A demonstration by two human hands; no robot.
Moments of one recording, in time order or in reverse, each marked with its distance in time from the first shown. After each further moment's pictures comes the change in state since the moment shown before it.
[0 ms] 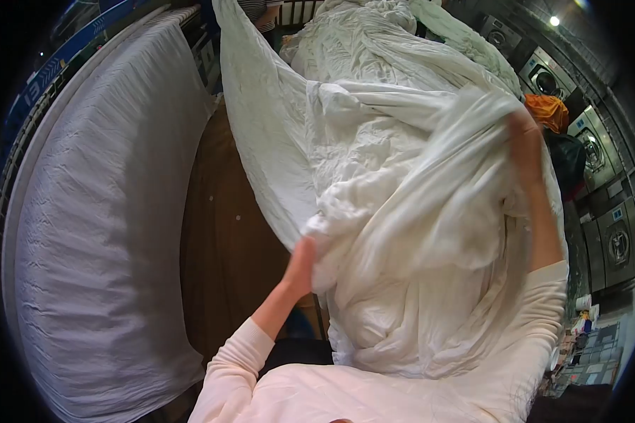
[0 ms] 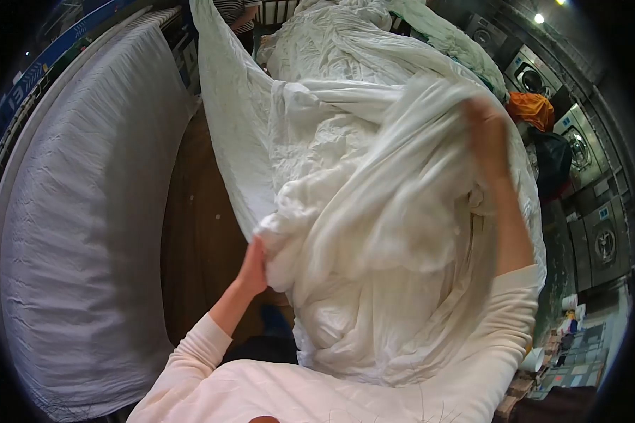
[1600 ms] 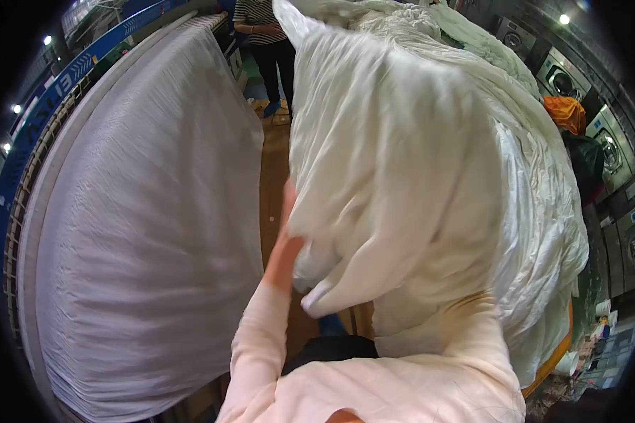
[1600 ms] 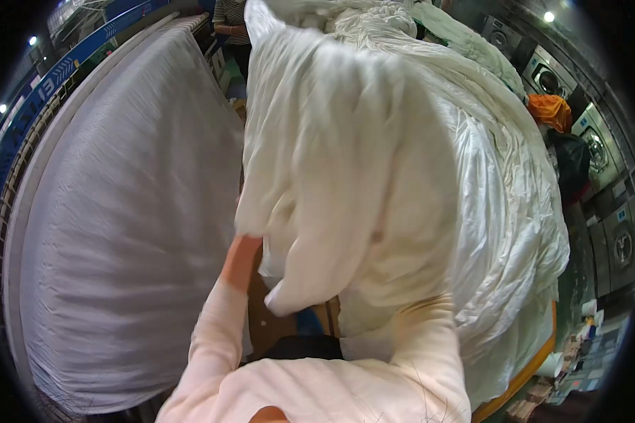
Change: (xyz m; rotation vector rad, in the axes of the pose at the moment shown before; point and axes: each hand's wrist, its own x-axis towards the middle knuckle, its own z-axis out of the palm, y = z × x) left_hand -0.007 0.145 -0.044 1.015 0.110 0.691; right_hand -0.072 -0.158 0.231 0.326 -0.498 -0.089
